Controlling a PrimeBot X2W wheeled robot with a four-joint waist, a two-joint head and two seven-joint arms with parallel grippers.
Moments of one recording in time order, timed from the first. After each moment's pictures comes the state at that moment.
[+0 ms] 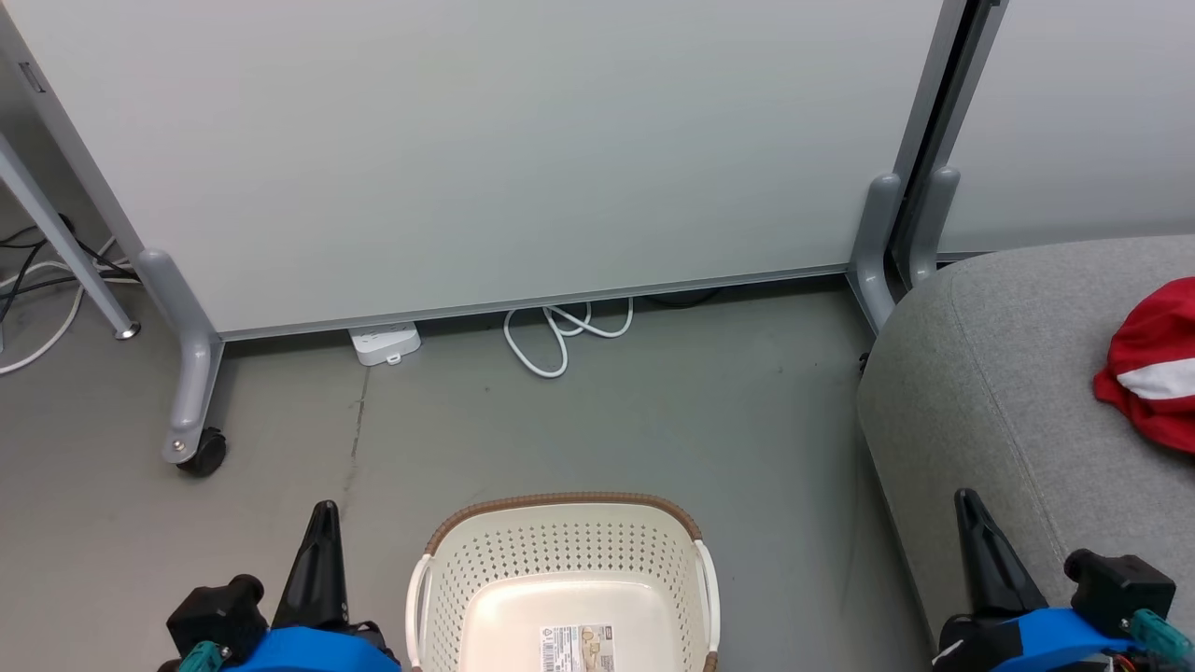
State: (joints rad) left arm 0.01 0.05 -0.04 0.29 -0.30 -0.09 -0.21; right arm -0.02 -0.06 -0.05 0.31 0.25 0.13 -0.22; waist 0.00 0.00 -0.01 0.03
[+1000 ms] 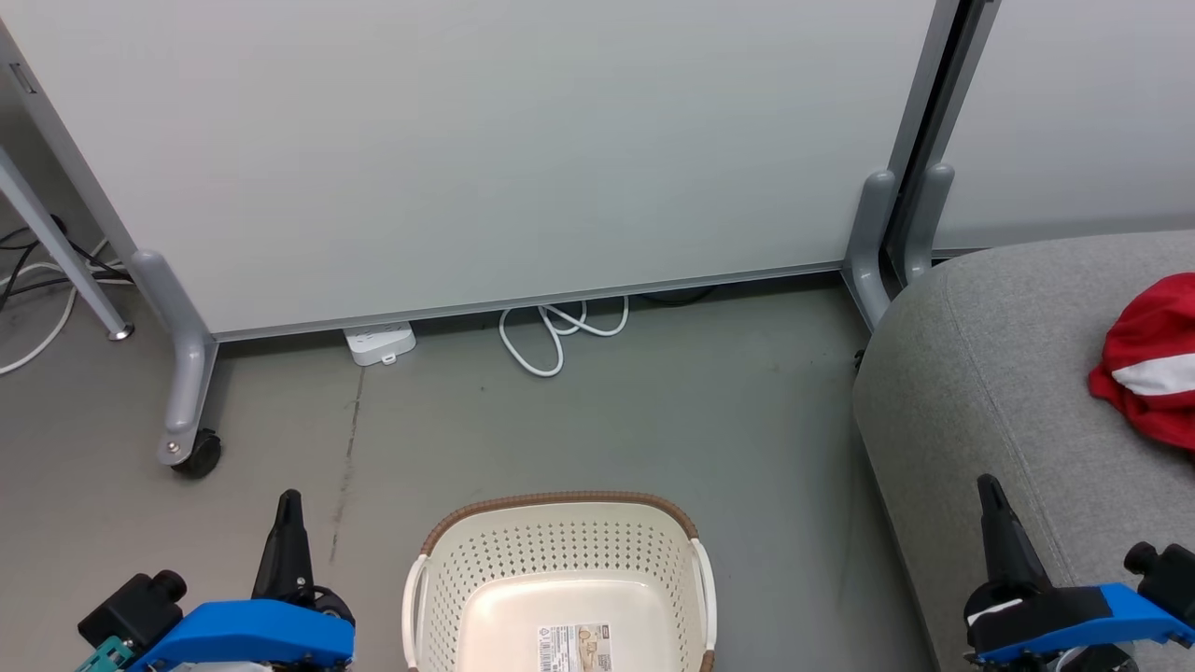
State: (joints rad) left arm -0.02 0.05 0.02 0.27 -0.80 -0.10 -0.09; right arm -0.04 -0.06 -0.07 0.28 0.77 0.13 -0.10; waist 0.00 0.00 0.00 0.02
